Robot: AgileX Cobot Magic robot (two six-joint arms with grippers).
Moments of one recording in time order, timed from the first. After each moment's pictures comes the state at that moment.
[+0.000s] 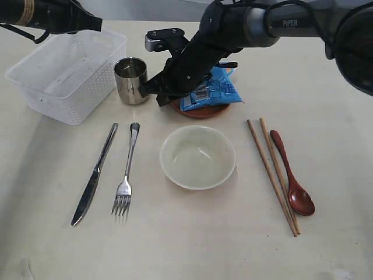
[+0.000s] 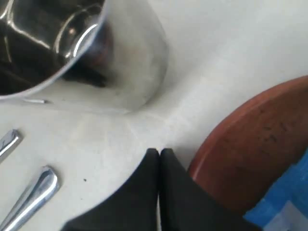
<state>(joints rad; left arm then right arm) 0.03 1.80 -1.14 1.75 -0.36 -1.62 0.56 2.29 -1.63 0.55 0.65 -0.47</state>
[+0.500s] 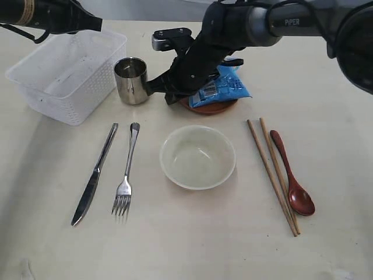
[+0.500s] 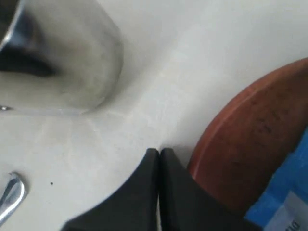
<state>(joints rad) 0.03 1.80 -1.14 1.75 -0.36 -1.62 0.54 2.29 -1.63 0.46 0.64 -0.35</state>
